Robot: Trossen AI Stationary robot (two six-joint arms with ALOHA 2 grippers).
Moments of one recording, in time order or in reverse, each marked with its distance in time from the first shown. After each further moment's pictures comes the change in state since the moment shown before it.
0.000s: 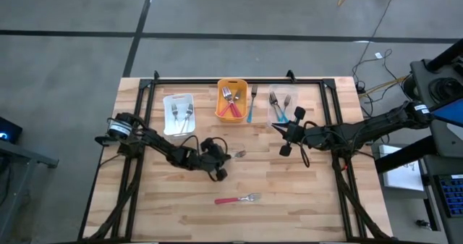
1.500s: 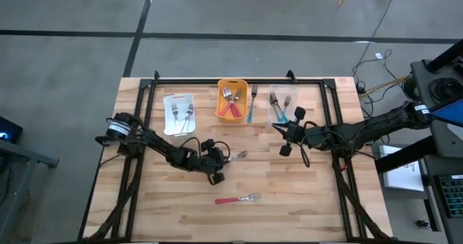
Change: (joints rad) left arm -0.003 0.042 0.000 -0.134 0.043 0.078; right arm 0.000 0.002 0.001 0.000 0.000 0.001
